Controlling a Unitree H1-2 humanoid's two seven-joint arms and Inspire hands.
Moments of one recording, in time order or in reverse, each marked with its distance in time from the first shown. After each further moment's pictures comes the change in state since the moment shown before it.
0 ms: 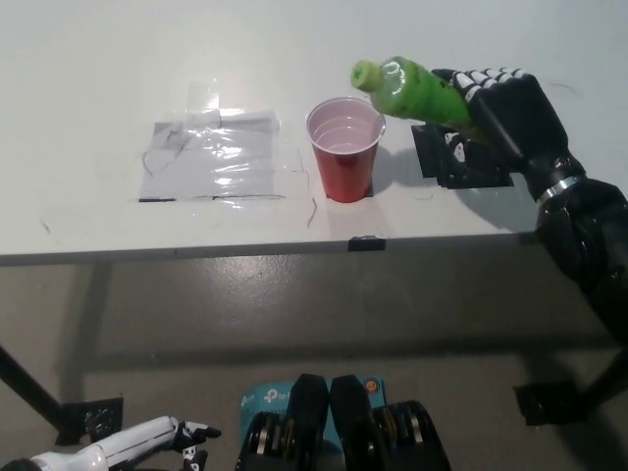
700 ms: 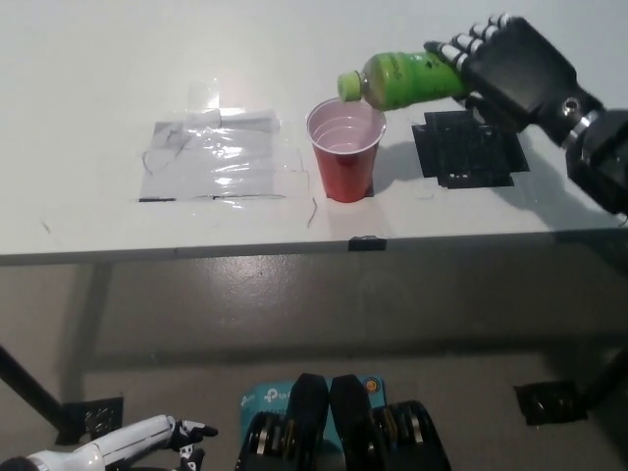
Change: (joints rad) left_arm 0.000 0.000 0.013 0.000 0.005 0.000 -0.012; right_arm -0.211 -0.117 0.183 0.085 -0.269 -0.089 -0.031
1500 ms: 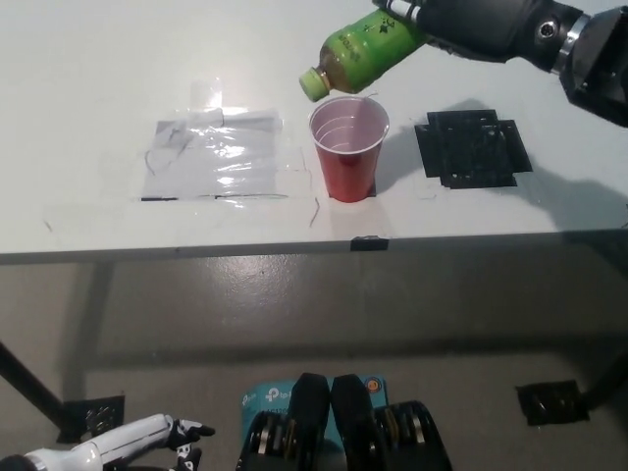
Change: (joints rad) left_arm -0.004 0.001 0.012 -0.004 0.021 0.000 -0.023; right_arm -0.211 -0.035 0.117 0.002 -0.200 -0.162 -0.067
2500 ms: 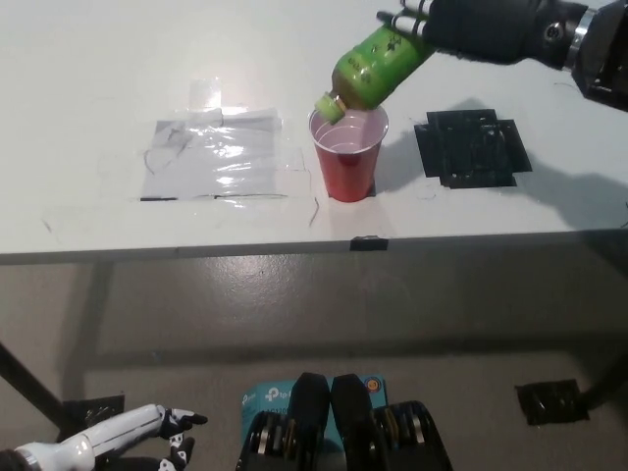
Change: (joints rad) left_arm 0.003 -0.001 0.035 -0.009 0.009 0.000 0.000; right_arm -0.024 0.006 0.065 0.078 -0.132 -0.037 -0.133
